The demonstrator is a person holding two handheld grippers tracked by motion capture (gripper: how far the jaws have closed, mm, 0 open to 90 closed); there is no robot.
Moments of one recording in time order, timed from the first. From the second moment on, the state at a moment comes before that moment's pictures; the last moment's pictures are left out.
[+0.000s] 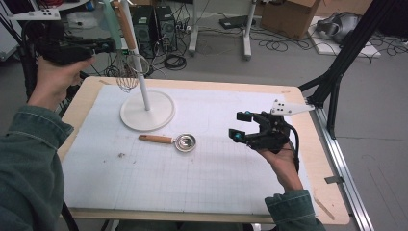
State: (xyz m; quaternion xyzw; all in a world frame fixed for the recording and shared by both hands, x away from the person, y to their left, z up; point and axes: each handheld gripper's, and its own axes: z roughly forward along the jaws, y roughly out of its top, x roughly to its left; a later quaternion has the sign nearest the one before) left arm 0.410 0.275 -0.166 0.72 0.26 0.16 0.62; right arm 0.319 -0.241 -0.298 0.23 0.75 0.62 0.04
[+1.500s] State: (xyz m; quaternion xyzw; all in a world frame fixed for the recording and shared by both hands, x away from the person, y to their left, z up) left arm 0.443 0.234 -0.105 0.72 0.28 0.17 0.62; right arm 0.315 -0.256 -0.294 0.23 0.73 0.64 0.06
